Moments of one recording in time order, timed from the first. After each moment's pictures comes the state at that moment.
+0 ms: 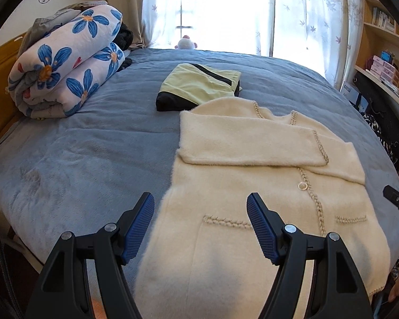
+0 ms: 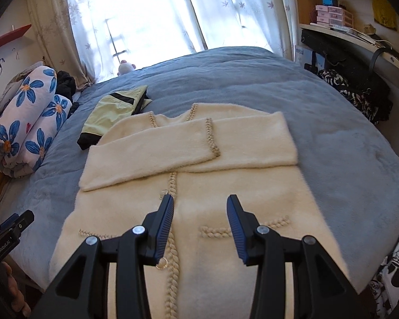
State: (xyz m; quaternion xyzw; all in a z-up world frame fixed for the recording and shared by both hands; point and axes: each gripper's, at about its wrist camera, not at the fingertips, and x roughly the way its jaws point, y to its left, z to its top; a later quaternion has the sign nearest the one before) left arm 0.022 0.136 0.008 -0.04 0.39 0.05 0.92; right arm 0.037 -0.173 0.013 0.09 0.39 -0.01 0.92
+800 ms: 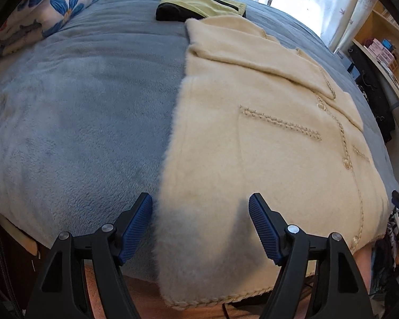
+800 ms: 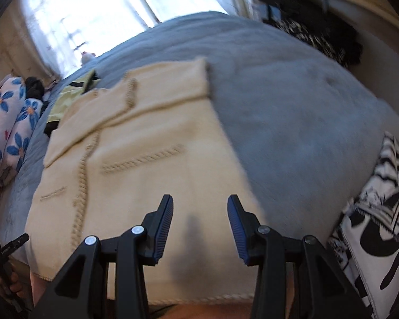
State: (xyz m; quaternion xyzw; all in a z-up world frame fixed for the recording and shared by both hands) left arm -0.019 0.205 -0.111 -0.11 0.53 -0.04 0.84; right arm -0.041 -0.324 -0.070 0.18 0.48 -0.07 0.86
